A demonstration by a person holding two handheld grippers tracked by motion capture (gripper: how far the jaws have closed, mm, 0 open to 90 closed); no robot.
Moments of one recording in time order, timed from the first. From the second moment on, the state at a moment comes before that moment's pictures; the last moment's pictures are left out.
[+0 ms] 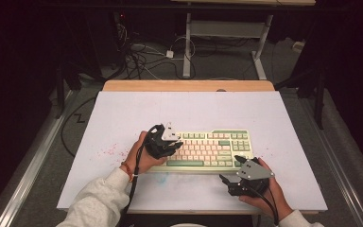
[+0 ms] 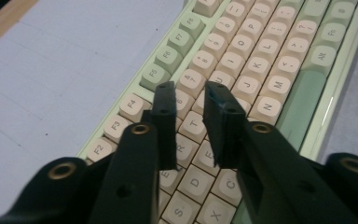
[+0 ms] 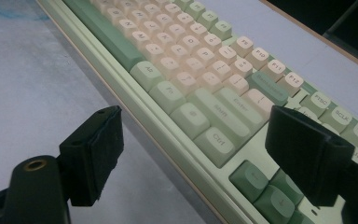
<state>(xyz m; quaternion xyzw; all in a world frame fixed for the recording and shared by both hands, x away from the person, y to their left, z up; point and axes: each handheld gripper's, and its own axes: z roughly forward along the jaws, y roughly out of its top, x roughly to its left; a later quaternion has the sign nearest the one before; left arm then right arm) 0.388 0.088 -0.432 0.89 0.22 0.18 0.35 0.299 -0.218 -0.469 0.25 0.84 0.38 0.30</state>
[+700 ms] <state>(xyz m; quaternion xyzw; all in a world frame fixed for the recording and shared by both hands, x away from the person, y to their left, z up) 0.348 0.118 -0.433 0.86 0.20 0.27 0.39 0.300 -0.218 -0.469 0.26 0.84 0.38 0.29</state>
